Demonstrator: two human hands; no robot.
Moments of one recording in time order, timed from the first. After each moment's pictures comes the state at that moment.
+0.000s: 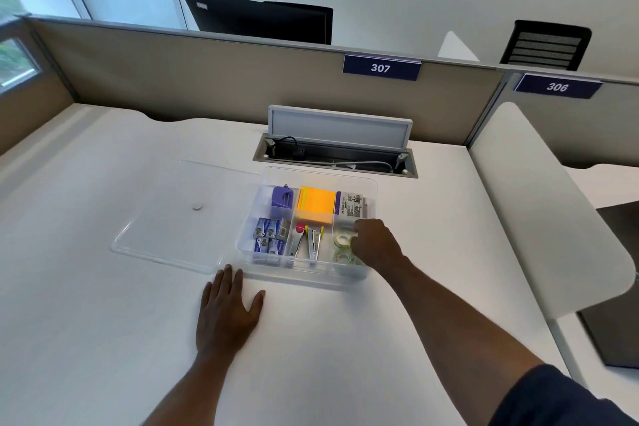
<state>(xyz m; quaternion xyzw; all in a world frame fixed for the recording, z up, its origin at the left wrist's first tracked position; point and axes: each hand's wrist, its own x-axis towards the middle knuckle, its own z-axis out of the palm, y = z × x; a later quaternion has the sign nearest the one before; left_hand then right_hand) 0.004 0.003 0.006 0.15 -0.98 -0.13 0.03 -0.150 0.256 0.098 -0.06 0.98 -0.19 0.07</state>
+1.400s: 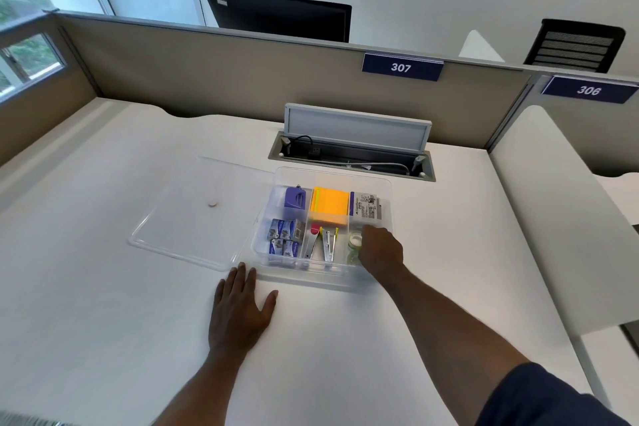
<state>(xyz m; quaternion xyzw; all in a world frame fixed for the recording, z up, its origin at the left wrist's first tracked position) 0.002 0.000 0.001 0.15 -0.98 -0.13 0.04 -0.155 0.238 0.068 -0.05 0.99 -0.10 0.06</state>
